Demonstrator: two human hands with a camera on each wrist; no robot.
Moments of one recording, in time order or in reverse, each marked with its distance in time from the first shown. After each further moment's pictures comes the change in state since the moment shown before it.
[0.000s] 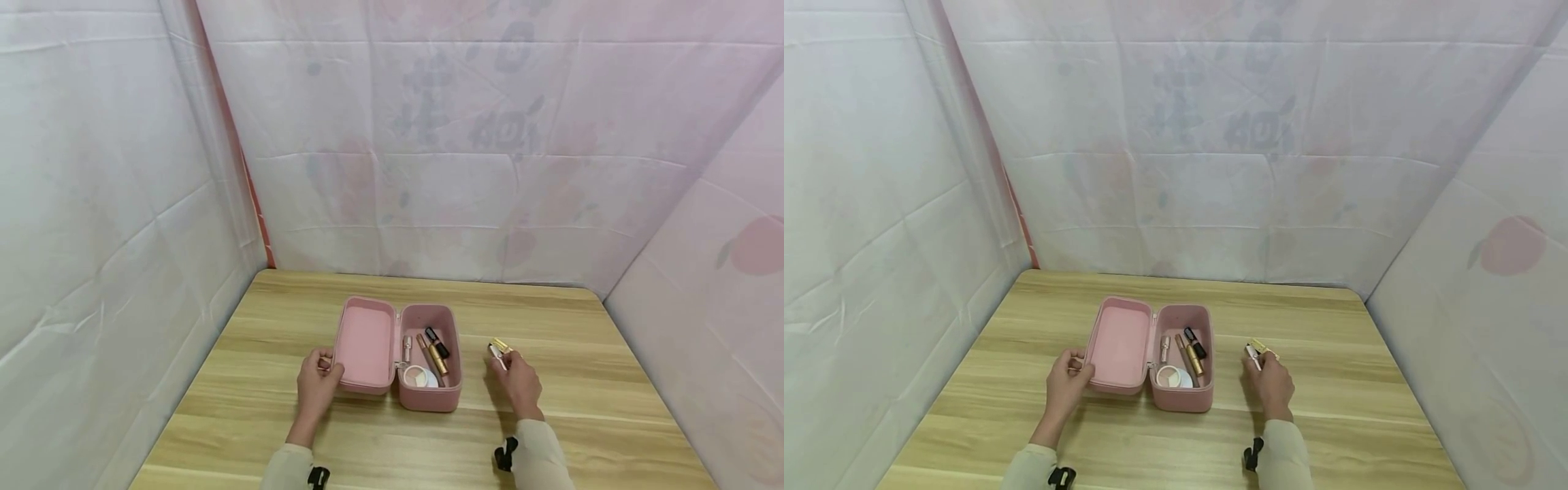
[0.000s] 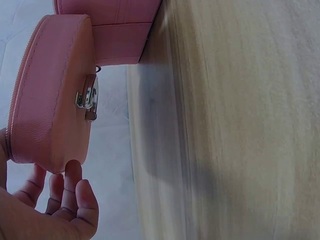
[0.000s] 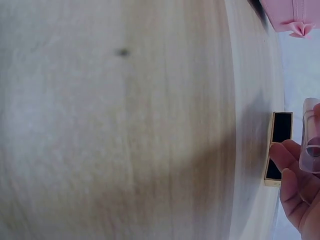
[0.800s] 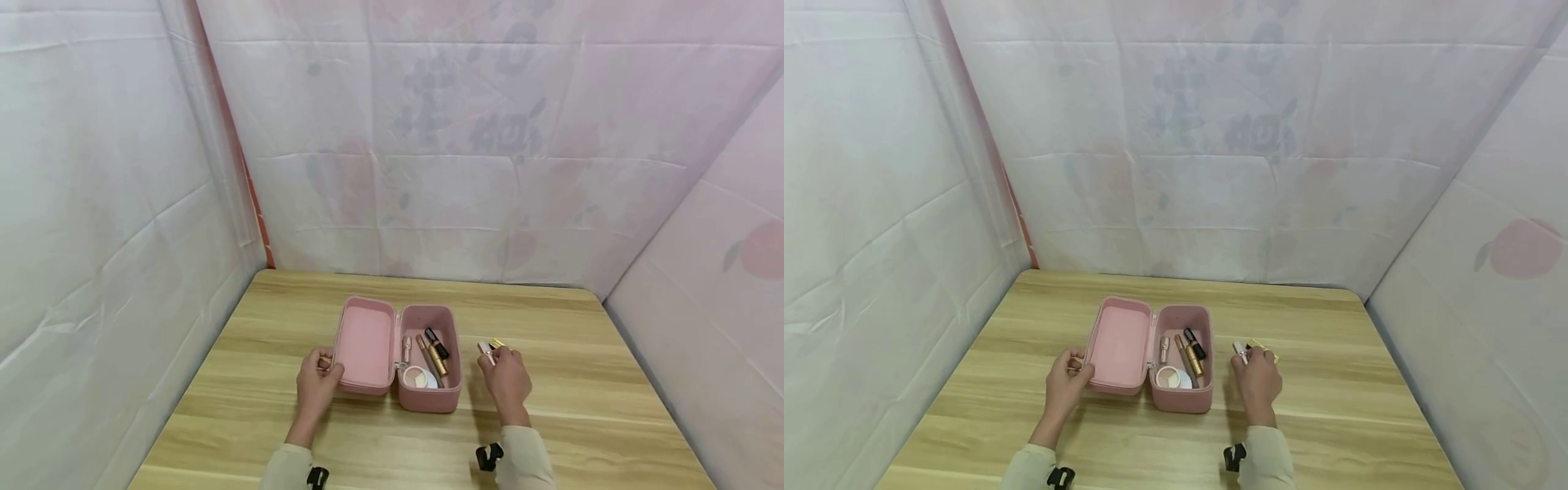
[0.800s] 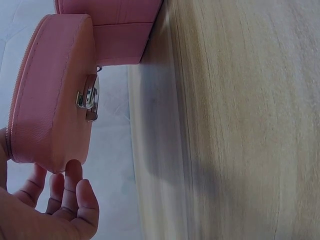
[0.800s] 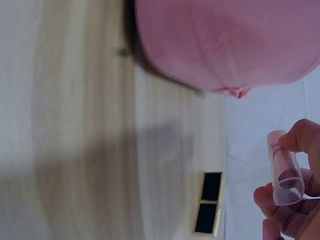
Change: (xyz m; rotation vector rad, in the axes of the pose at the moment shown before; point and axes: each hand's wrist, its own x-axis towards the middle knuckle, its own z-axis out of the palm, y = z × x) left_hand 0.000 0.003 -0.001 -0.009 -0.009 0.001; right_hand -0.018 -0.059 -0.014 -0.038 0.112 0.040
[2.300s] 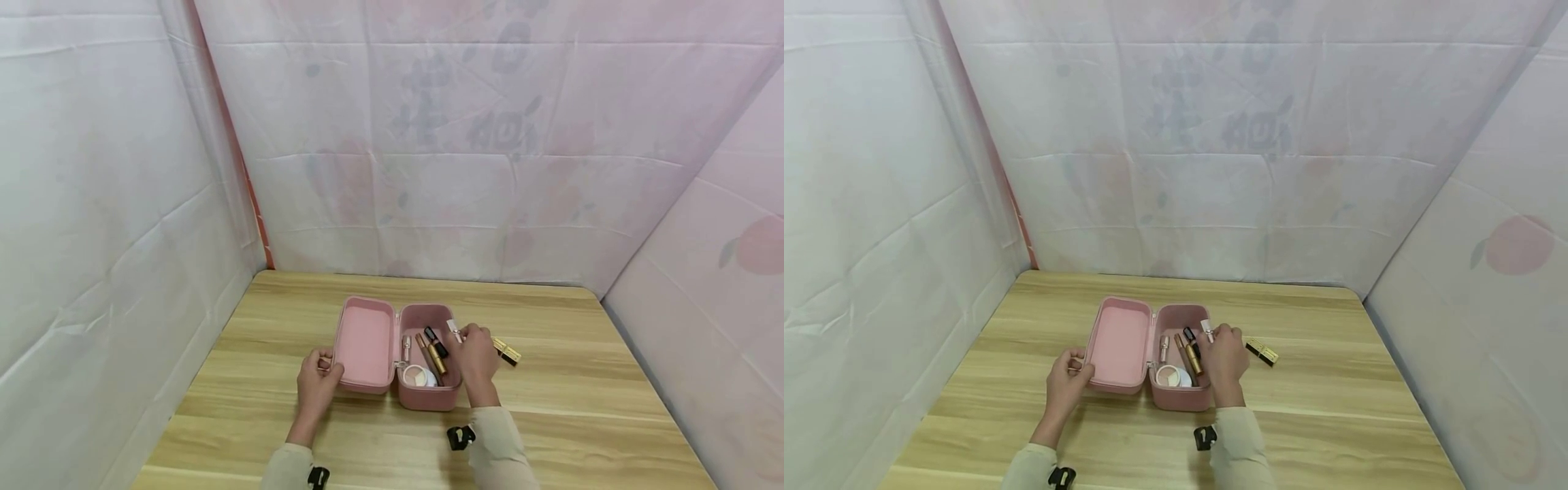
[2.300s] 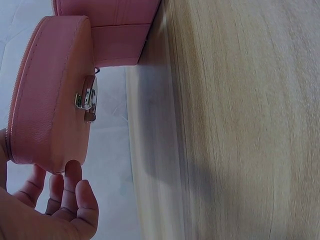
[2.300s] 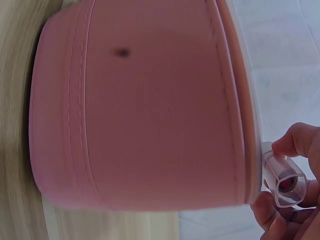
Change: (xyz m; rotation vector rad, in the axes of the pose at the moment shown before) left_hand -0.002 -0.001 0.000 -0.007 0.004 -0.014; right_hand -0.001 -0.078 -0.002 0.064 -0.027 -0.020
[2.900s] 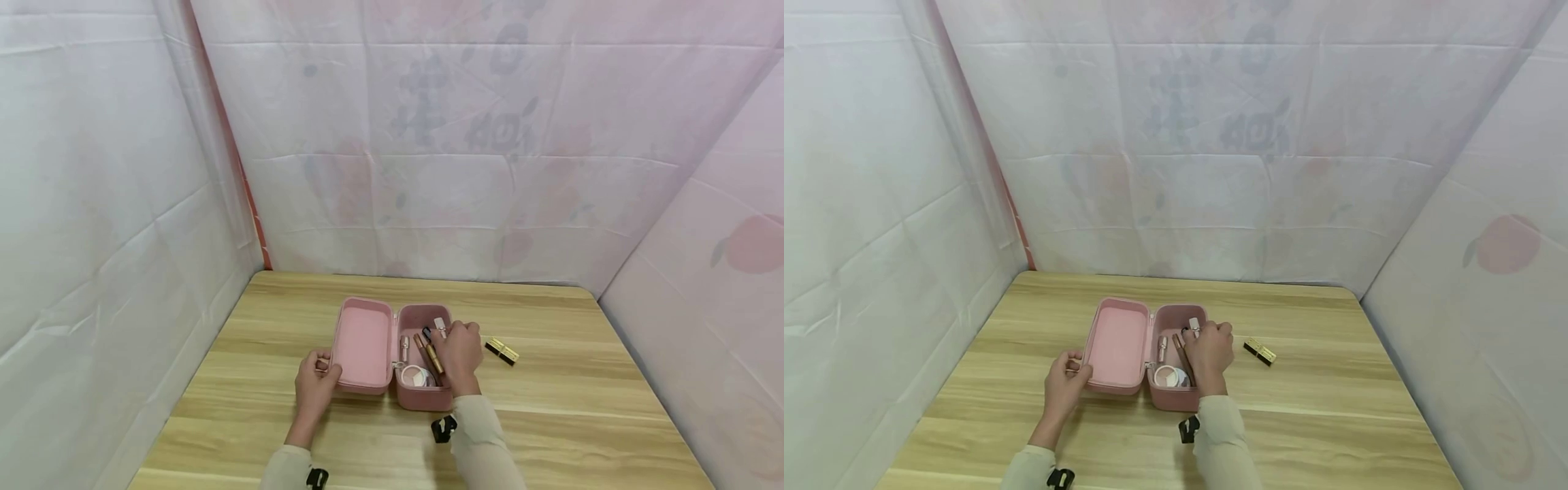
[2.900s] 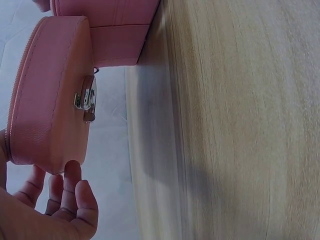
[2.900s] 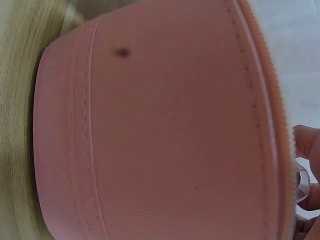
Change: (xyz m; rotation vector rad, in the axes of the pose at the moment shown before) left_hand 0.000 -0.004 0.001 -0.008 -0.002 0.002; right_hand 0.004 -0.014 0.022 -0.020 0.039 -0.001
